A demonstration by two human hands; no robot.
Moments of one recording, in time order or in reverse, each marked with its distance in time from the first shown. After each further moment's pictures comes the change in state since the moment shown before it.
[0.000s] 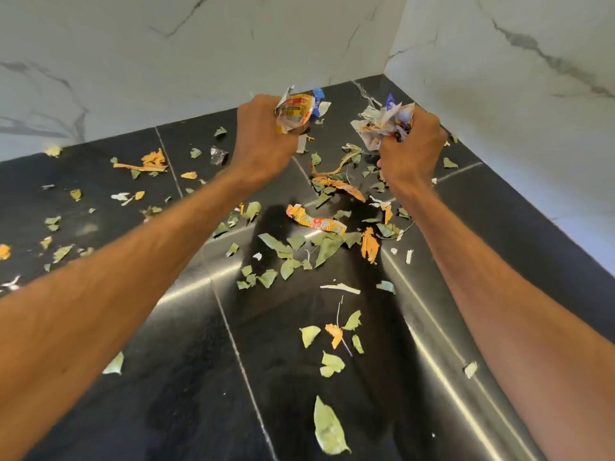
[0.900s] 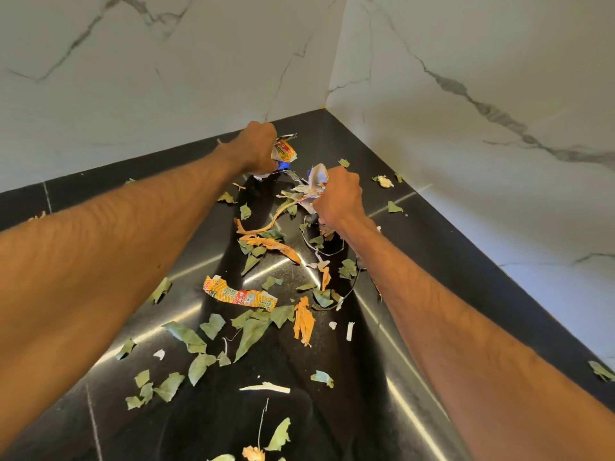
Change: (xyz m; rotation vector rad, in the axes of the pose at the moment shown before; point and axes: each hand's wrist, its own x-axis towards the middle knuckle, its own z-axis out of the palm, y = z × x) left_hand 0.145 -0.011 0.144 0.454 -0.591 0.024; right_hand 0.071 0.077 0.041 -0.388 -0.460 0.191
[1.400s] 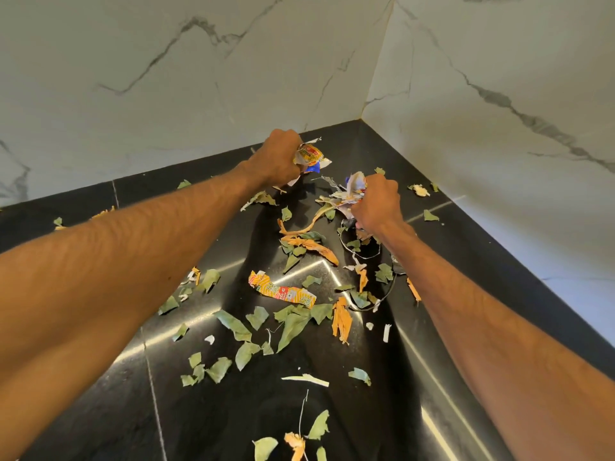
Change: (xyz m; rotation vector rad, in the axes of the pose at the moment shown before) left_hand -0.031 -0.025 -0.007 -0.168 0.147 0.013; right_hand 0.001 -0.002 0.005 -0.030 0.035 0.024
